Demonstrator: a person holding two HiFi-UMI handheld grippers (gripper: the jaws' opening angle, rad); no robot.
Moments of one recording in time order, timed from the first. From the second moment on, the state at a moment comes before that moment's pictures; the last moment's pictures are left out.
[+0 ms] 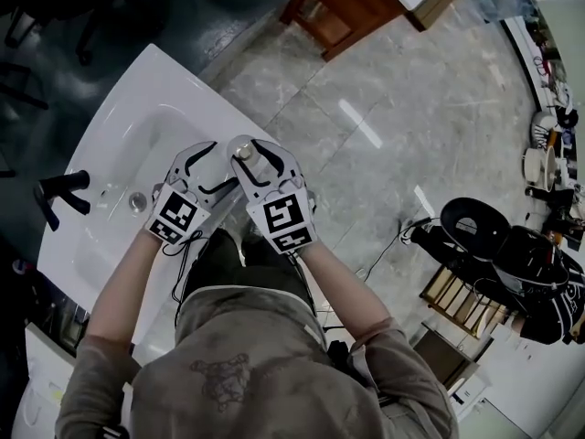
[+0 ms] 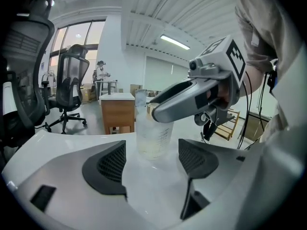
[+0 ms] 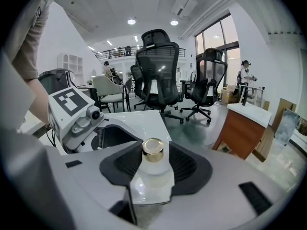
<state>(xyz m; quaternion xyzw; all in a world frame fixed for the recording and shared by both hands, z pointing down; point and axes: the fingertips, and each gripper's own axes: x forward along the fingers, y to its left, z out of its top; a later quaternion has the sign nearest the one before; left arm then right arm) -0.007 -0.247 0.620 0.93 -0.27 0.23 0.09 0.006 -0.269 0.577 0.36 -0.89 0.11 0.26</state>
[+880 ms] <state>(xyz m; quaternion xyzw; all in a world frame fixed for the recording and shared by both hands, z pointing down) -0.046 -0.235 0.540 0.91 -0.35 0.20 0.08 0.022 -0.260 0.487 0.41 -0.89 0.10 0.19</state>
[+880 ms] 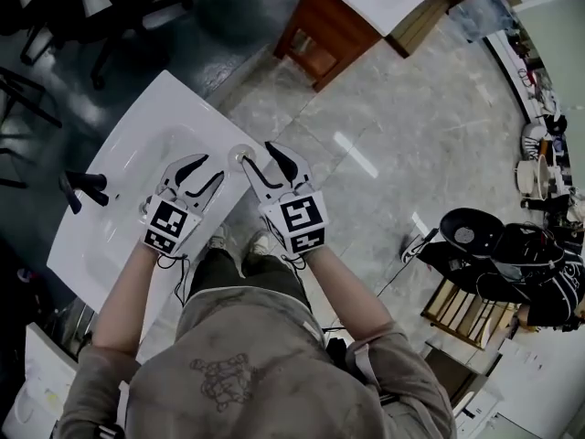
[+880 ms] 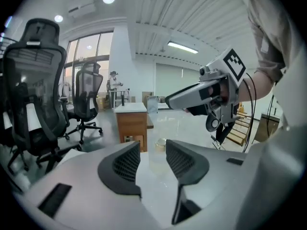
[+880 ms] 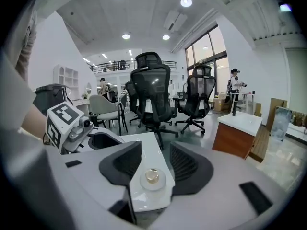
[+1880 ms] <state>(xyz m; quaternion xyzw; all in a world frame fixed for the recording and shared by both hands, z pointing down) -0.066 -0.205 0.301 0.88 -0.47 0.09 -0.07 0.039 -0.191 0.268 0.43 -0.90 -0.04 0.05</state>
